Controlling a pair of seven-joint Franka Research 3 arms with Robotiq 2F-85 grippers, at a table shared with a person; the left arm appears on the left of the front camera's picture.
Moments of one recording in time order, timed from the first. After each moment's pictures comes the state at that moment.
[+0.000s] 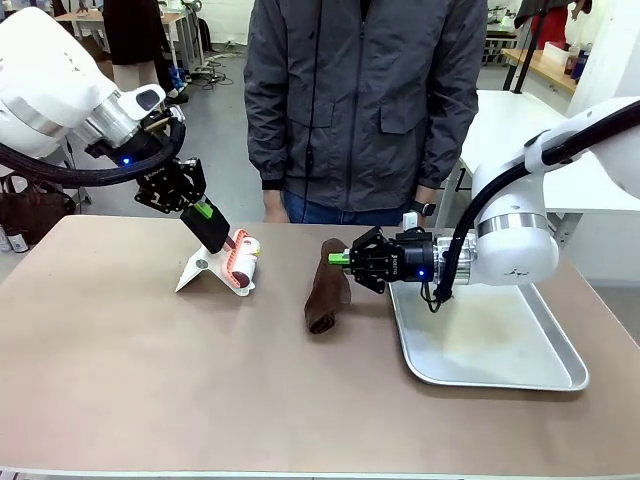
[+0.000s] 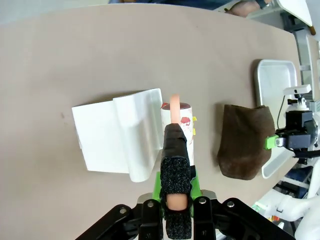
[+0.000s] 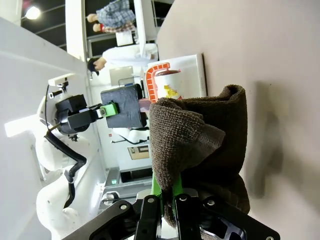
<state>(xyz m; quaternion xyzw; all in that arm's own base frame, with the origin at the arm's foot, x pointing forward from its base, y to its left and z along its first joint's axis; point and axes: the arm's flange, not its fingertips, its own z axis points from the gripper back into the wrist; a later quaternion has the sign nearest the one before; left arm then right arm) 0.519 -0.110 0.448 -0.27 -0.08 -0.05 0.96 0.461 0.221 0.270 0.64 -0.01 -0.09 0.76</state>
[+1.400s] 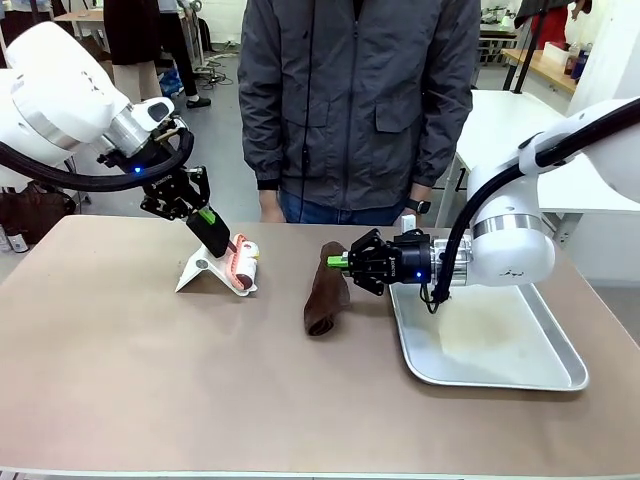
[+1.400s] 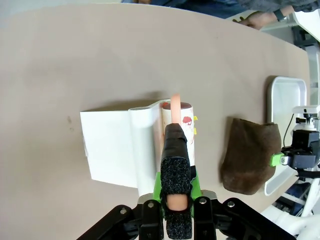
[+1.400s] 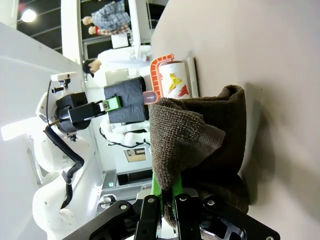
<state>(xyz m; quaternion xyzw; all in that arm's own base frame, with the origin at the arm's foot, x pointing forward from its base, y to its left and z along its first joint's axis) 0.531 -0.112 0.427 -0.26 -0.08 0.00 0.96 0.465 0.222 0.264 0.64 -0.02 -0.09 0.77</state>
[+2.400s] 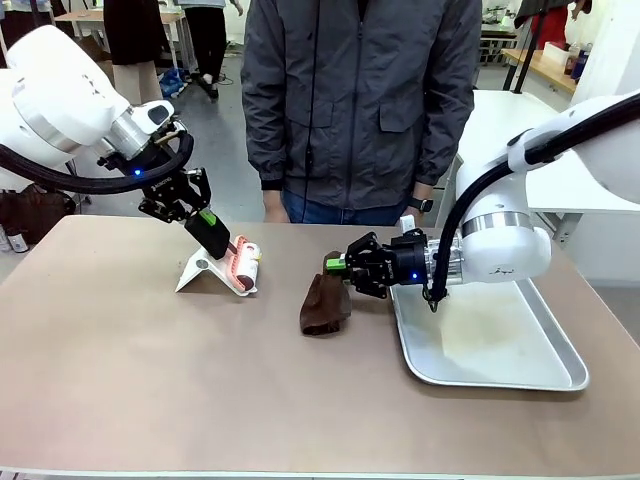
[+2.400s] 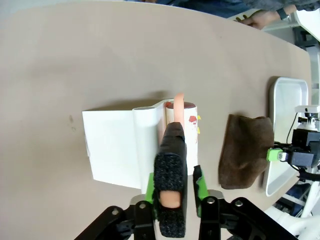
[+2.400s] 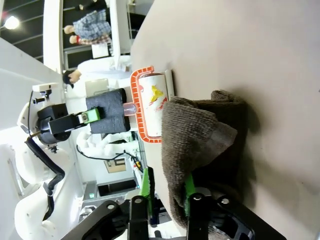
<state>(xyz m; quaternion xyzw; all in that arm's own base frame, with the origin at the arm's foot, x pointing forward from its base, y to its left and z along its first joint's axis) 0.532 -0.110 0.422 -0.26 -0.08 0.00 0.96 0.468 0.227 0.261 0.59 -0.04 -0.10 0.80</state>
